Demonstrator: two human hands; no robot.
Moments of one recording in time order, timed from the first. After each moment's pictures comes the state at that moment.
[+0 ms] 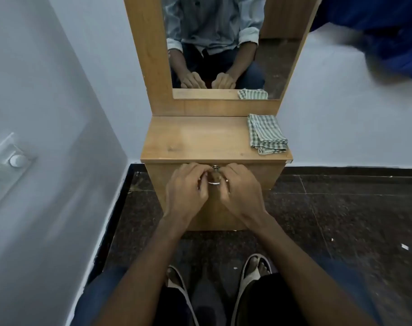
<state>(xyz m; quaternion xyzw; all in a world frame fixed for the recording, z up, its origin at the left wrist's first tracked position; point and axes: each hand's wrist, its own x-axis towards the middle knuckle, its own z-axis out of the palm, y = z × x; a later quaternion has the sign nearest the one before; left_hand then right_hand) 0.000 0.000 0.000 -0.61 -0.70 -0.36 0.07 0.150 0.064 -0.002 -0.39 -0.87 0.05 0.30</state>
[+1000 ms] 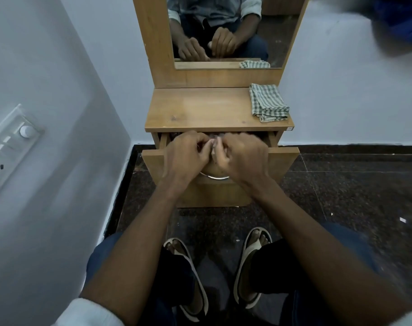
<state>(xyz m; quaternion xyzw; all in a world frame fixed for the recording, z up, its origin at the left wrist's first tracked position) -0.002 -0.016 0.026 -0.60 -0.72 -0.35 0.05 0.150 0.032 0.033 -0.38 -0.84 -0.06 0.39</state>
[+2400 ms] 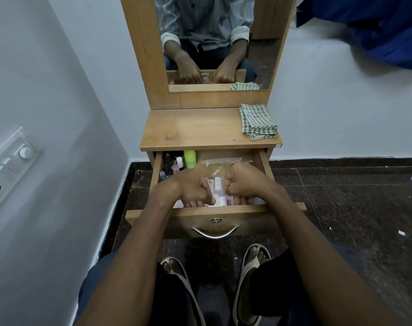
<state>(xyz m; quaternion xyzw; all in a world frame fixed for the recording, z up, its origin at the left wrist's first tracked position) 0.004 -0.013 0.051 -0.58 -0.69 -0.05 -0.42 0.183 0.054 0.056 -0.46 -0.82 0.33 -0.06</state>
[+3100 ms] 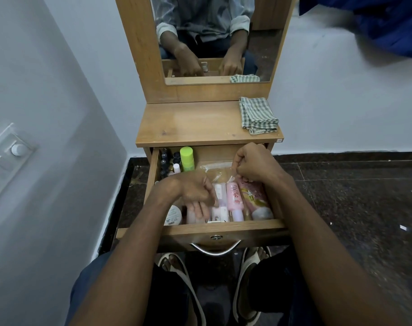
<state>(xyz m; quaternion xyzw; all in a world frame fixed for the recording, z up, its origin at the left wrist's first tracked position) 0.011 -0.010 0.048 -0.57 -0.65 -0.02 -0.50 0.190 0.081 0.056 -0.53 -0.81 0.25 0.08</state>
